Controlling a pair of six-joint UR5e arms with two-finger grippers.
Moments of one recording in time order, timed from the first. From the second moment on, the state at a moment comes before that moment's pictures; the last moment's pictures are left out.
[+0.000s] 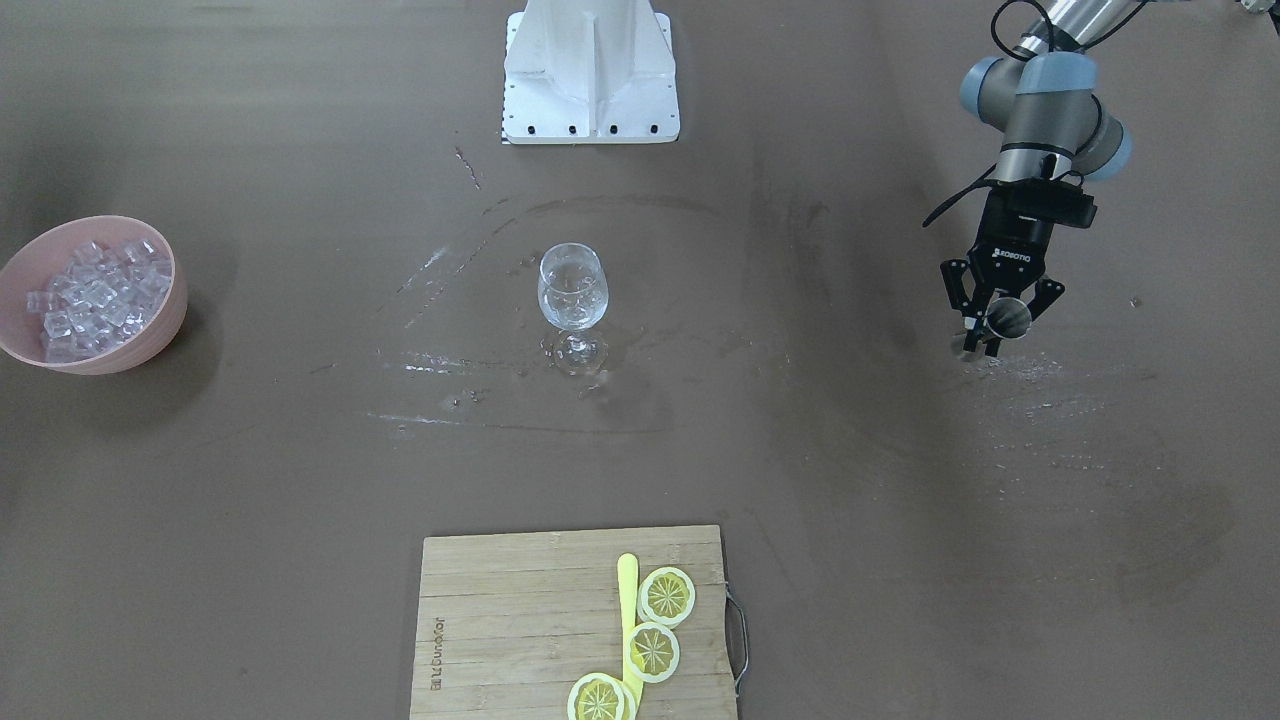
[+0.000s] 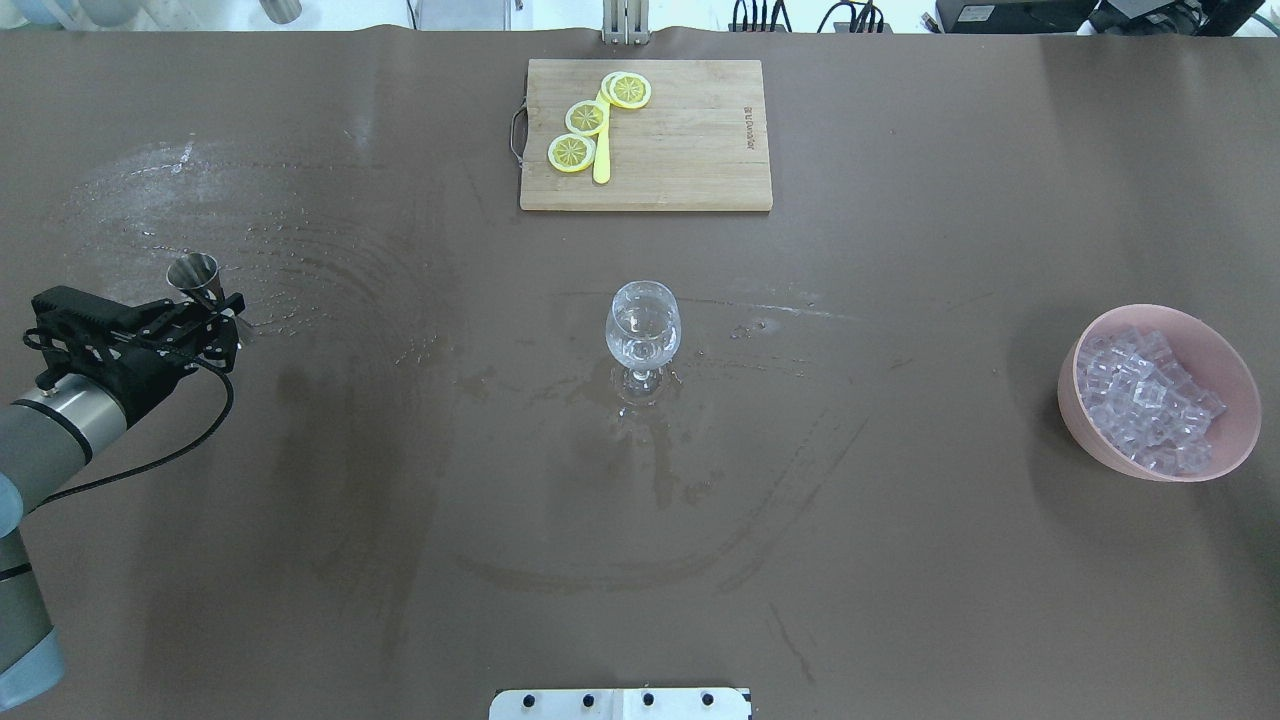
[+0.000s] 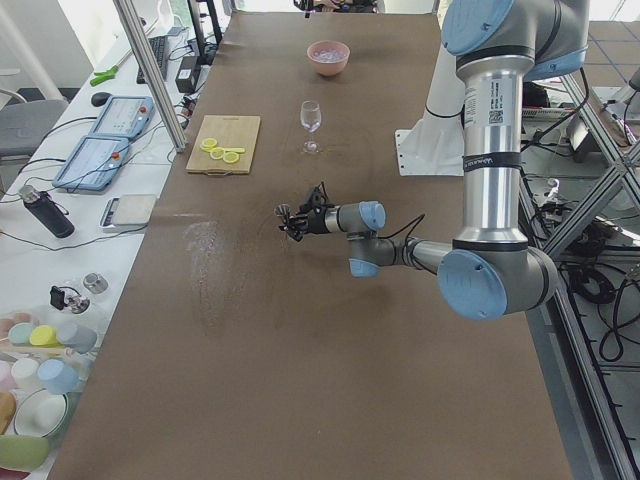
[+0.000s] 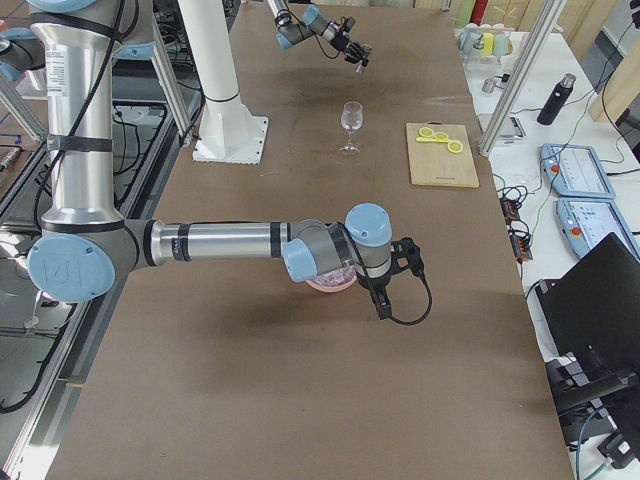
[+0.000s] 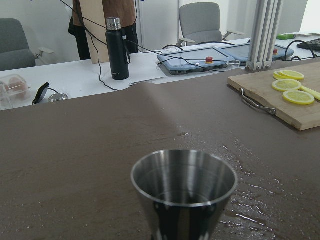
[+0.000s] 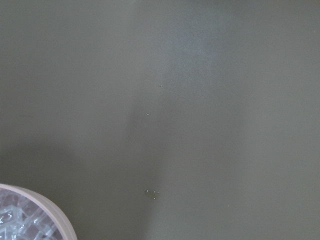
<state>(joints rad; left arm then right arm) -0.52 -1.50 -1.56 -3.05 -1.08 -0.77 1.45 -1.61 1.66 -1.25 2.31 0.04</state>
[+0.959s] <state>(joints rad) -0.56 -1.53 -1.44 -3.13 -1.11 -0.70 1.45 -1.61 1.66 -1.25 2.31 0.04</state>
